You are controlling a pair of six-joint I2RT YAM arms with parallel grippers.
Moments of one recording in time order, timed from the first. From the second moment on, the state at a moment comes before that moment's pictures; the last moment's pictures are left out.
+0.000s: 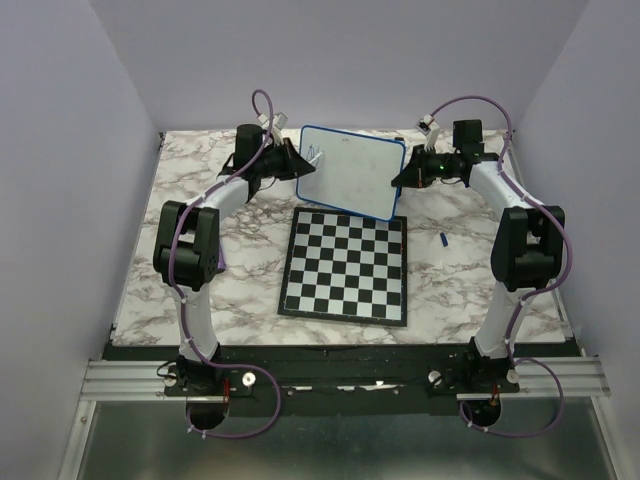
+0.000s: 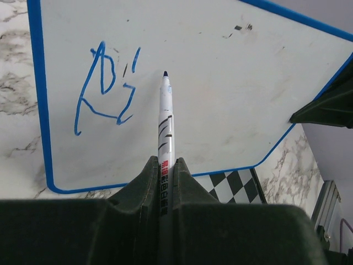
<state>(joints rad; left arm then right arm) -0.21 2.02 1.44 0.18 0.66 -0.50 0.06 1.95 1.55 -0.40 -0.92 -0.12</state>
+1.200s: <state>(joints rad) -0.22 2.07 1.53 0.10 0.67 -0.48 0.06 1.96 1.55 -0.40 -0.92 -0.12</state>
